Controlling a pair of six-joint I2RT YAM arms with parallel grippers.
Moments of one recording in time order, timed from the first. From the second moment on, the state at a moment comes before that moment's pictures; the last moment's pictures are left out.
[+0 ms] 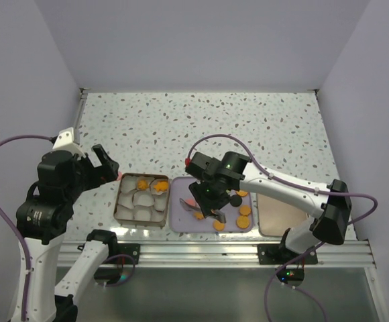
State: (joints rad) left arm -0.14 0.67 1.23 -1.10 -0.08 -0.43; right arm 1.09 1.53 1.40 -1.19 -0.03 0.56
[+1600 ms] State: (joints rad) left arm -0.14 0.69 1.28 -1.15 -0.12 -0.41; right arm 1.17 1.90 2.24 -1.36 0.15 0.60
